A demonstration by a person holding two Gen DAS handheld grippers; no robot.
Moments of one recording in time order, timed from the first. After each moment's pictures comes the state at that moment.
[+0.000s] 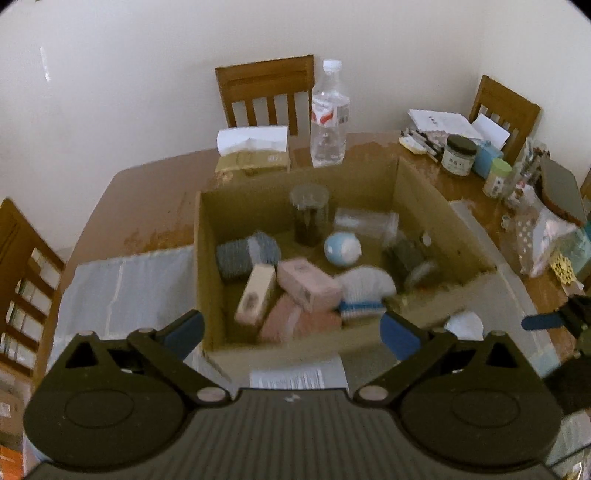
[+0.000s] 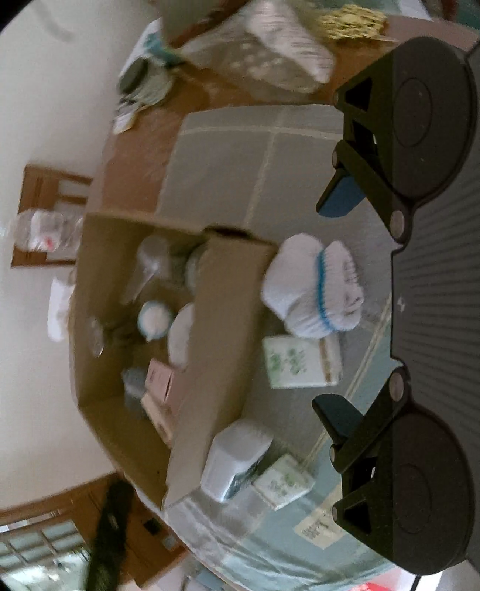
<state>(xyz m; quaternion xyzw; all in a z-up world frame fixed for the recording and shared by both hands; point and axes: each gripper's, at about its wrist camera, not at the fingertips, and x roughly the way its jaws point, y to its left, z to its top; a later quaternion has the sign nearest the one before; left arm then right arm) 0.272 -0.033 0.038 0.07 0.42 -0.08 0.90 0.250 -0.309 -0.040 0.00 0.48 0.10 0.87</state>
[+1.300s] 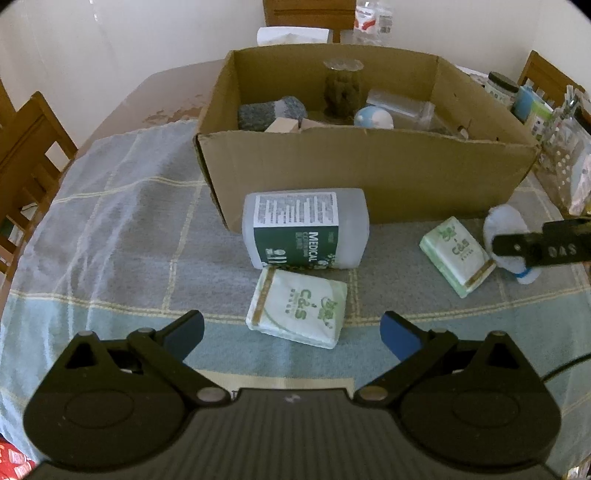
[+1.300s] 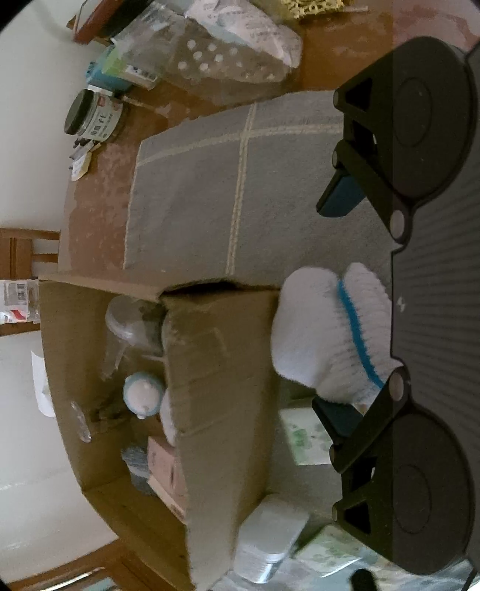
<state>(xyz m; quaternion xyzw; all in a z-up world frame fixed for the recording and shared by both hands) 0.213 -0.030 -0.060 0.03 0.49 0.00 0.87 0.284 -0.319 -0.083 0.03 0.48 0.03 0.88</state>
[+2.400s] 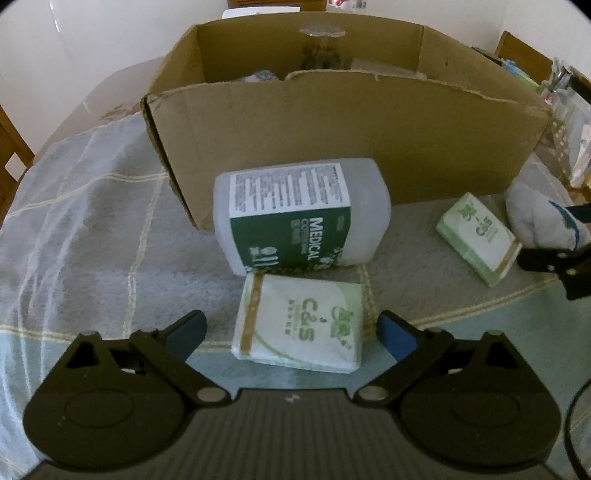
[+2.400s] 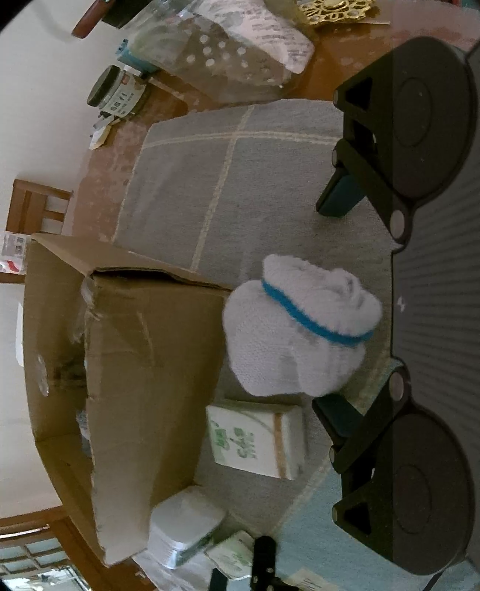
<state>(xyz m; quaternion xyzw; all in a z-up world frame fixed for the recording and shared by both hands) 0.243 -0.023 -0.106 0.05 0.49 -0.06 0.87 0.260 -0.319 -0.101 -0.04 0.47 0.08 0.88</state>
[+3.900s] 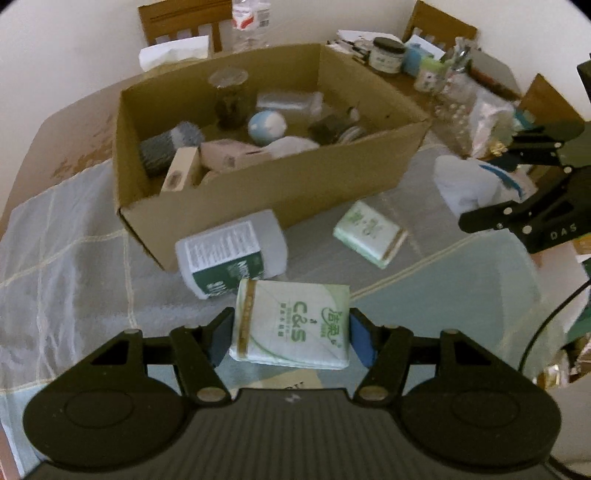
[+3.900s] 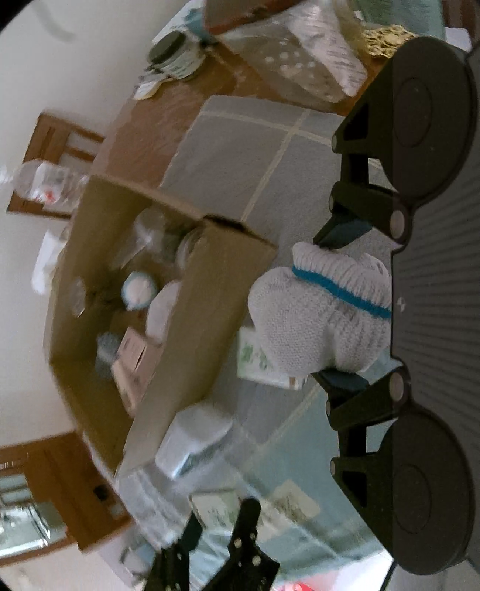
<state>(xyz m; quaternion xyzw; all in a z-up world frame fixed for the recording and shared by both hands) 0.230 -0.038 -0.014 0.10 0.51 -0.19 0.83 0.245 -0.305 -0.006 -0.09 0.49 0.20 0.85</state>
